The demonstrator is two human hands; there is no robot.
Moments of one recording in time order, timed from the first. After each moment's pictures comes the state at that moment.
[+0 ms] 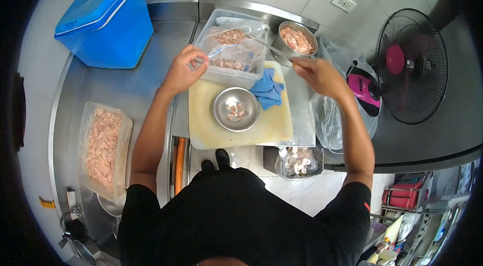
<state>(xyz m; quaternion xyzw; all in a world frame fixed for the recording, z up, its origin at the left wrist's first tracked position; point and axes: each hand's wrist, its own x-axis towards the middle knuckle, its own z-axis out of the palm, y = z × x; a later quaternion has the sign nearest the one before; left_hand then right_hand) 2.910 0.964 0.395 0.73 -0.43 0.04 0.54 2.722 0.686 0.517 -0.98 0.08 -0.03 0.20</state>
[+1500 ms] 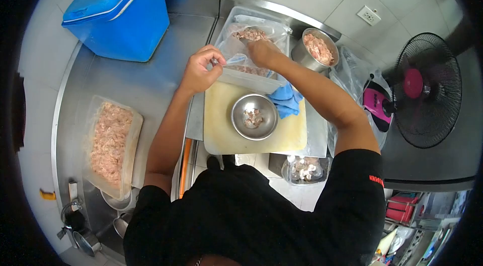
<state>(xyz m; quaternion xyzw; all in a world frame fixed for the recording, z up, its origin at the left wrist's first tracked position) 2.935 0.966 0.380 0.64 -0.41 0.05 0.65 2.936 0.738 0.388 -1.00 -0.05 0.08 -0.03</state>
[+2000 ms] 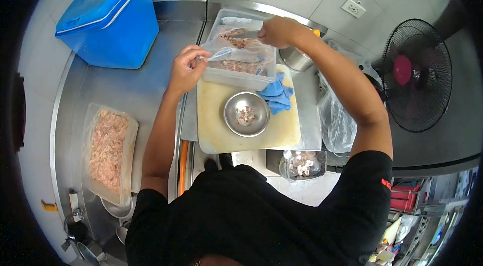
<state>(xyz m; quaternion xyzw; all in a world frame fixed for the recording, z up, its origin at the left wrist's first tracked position) 2.933 0.976 0.385 0.71 -0.36 0.08 0.60 2.887 0.739 0.532 -0.98 -0.01 0.16 -0.09</state>
